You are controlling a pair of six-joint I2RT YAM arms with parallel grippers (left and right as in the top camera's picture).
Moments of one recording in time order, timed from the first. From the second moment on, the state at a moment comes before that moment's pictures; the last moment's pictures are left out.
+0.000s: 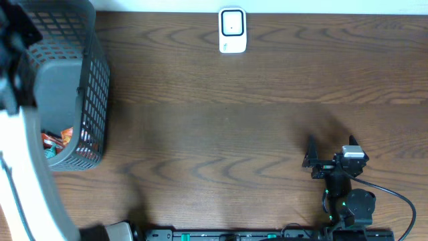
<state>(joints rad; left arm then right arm) 0.29 1.46 1.93 -0.82 -0.21 -0.15 0.01 0.01 0.01 -0.07 0.01 0.02</state>
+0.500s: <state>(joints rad) -0.09 1.37 1.93 -0.84 0.23 -0.64 0.01 0.01 0.01 -0.07 0.01 0.02</state>
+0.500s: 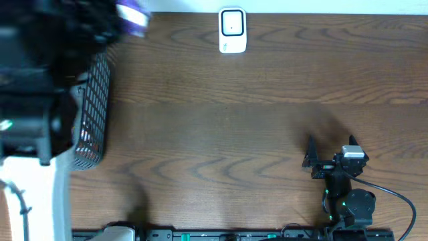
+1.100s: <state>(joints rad) -0.56 1.94 1.93 -1.08 0.06 -0.69 0.01 0.01 0.01 -0.07 0.01 0.02</state>
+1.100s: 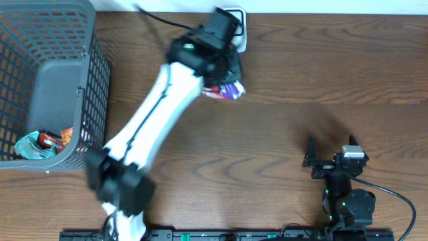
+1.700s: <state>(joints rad) -0.56 2.06 1.93 -1.03 0.04 -0.61 0.01 0.01 0.01 -0.07 0.01 0.02</state>
